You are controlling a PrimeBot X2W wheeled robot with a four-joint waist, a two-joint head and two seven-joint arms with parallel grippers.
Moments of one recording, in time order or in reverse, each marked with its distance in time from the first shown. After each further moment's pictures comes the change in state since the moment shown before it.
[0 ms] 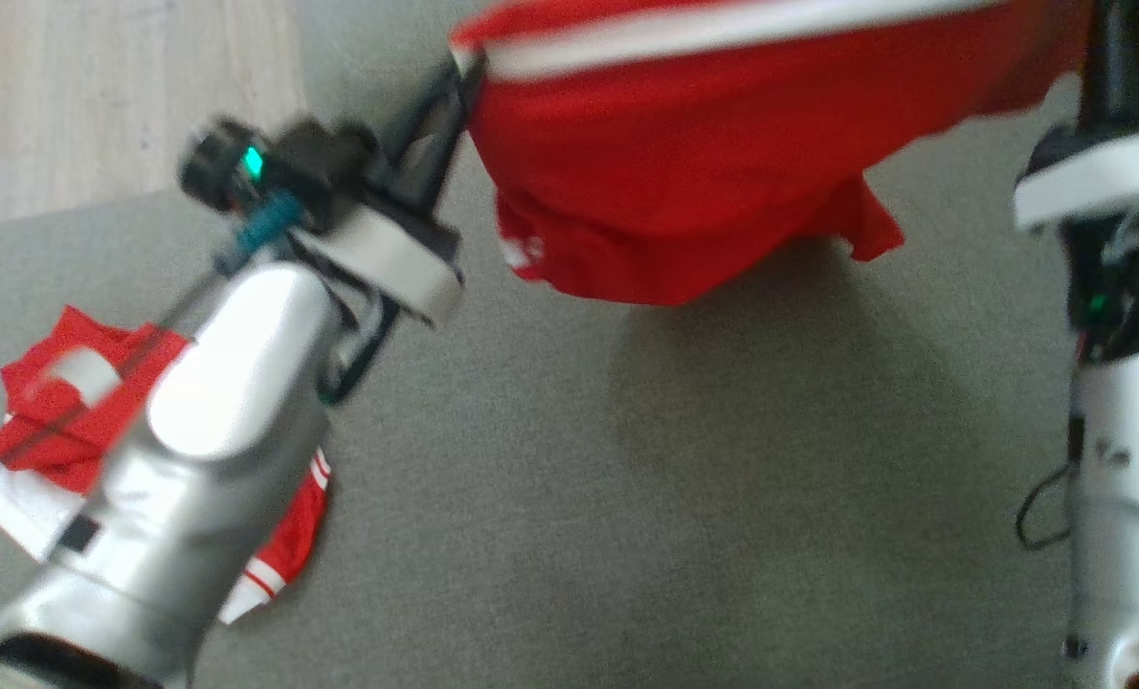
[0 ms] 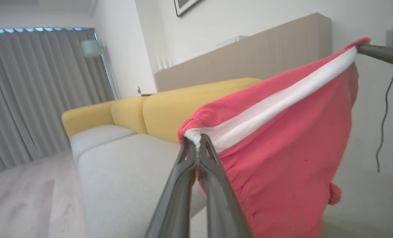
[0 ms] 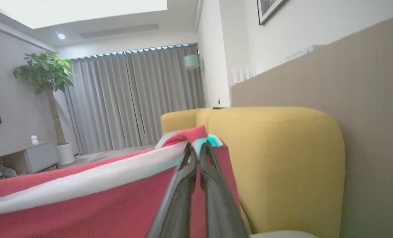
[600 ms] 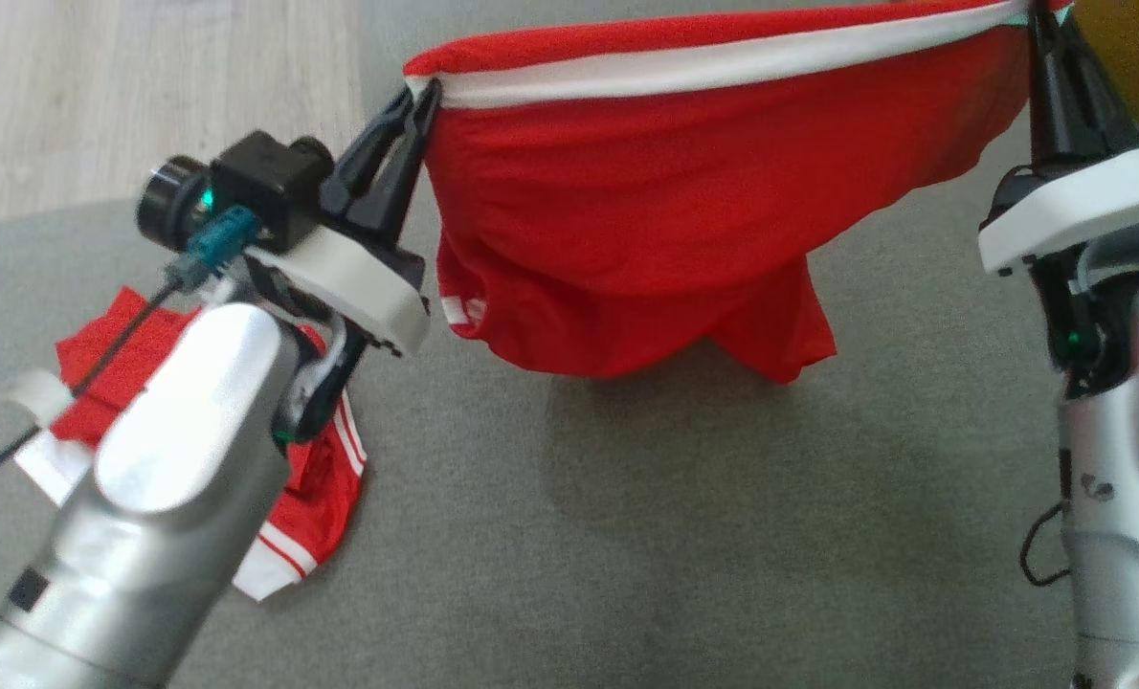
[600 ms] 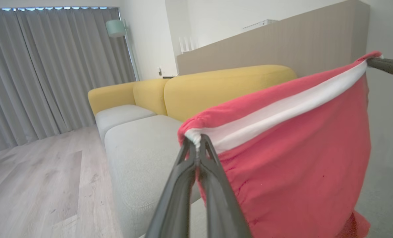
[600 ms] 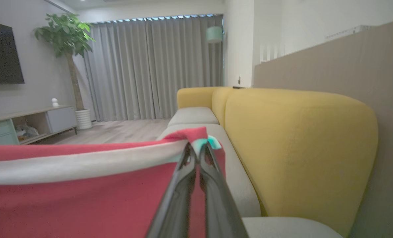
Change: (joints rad) left arm 0.105 0.076 0.031 -0.171 -0.062 0.060 0.149; right arm 0.054 -0.033 0.069 -0.007 -0.030 0.000 0.086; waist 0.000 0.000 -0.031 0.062
